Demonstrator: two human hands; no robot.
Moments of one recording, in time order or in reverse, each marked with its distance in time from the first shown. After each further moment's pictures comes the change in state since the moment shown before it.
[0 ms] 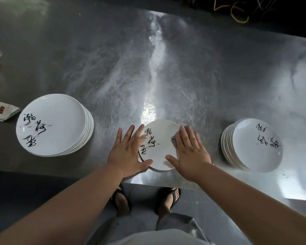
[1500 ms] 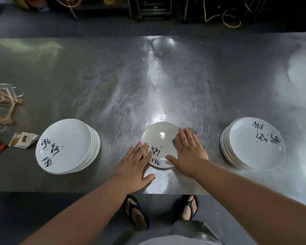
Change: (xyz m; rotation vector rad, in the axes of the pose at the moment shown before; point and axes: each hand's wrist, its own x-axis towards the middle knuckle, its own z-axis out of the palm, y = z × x) left_hand -0.015 0.011 -0.014 0.209 -0.100 0.125; right_hand 0.027 0.000 -0.015 0.149 0.038 0.015
